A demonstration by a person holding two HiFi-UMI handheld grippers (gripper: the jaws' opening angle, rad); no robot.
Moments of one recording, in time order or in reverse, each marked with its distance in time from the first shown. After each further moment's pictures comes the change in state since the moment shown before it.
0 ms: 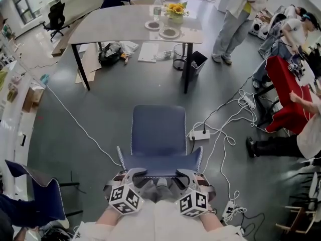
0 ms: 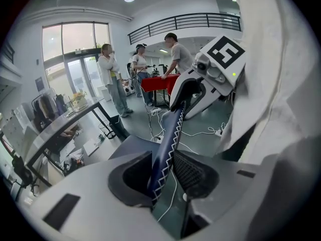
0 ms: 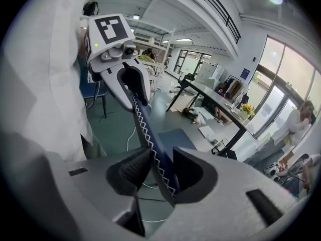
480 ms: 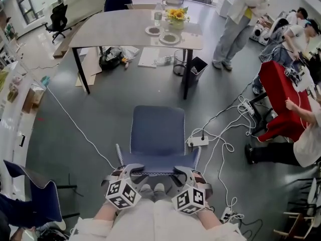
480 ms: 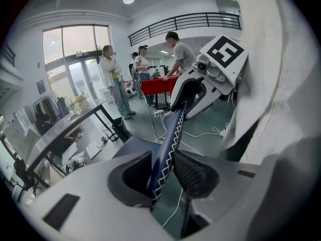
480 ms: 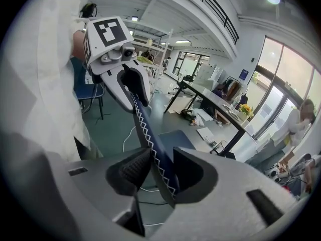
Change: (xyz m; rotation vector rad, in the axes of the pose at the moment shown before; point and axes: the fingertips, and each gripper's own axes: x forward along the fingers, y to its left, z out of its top) left arm 0.017 0.037 0.014 0.009 -0.009 0.018; right arm 0.018 -0.038 0.003 0.005 -0.026 -0.009
